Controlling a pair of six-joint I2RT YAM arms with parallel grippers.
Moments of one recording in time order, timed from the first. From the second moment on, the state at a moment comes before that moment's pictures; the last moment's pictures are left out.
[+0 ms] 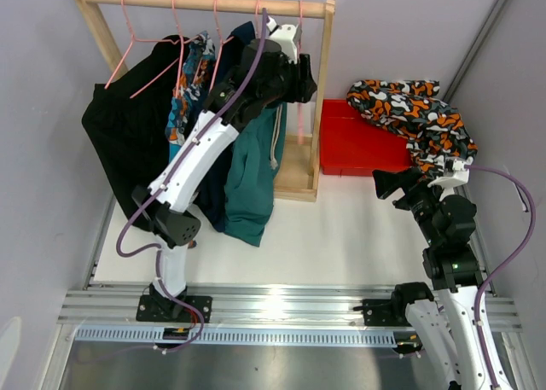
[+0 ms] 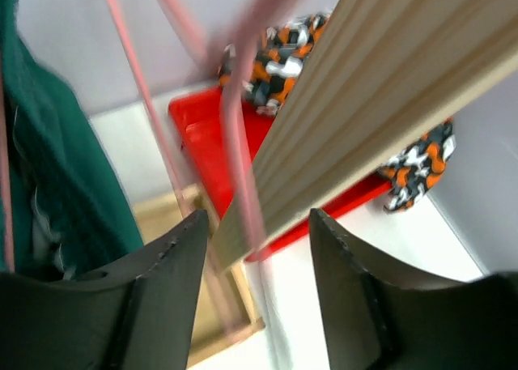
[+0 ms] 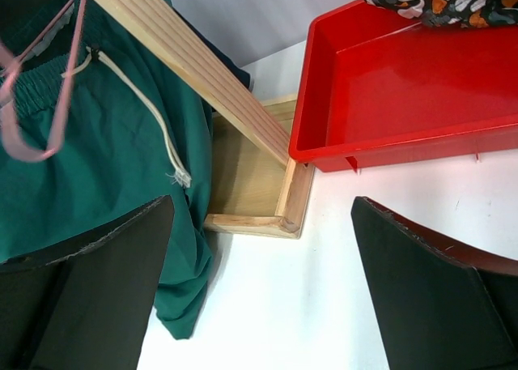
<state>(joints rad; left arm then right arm) -0.66 2.00 2.44 -0.70 -0.03 -0.29 0.12 0.51 0.68 -0.24 -0.12 0.57</state>
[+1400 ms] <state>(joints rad) -0.57 1.70 2.21 -0.77 -0.18 -0.15 0.28 0.48 0.61 -0.28 -0.02 0.58</state>
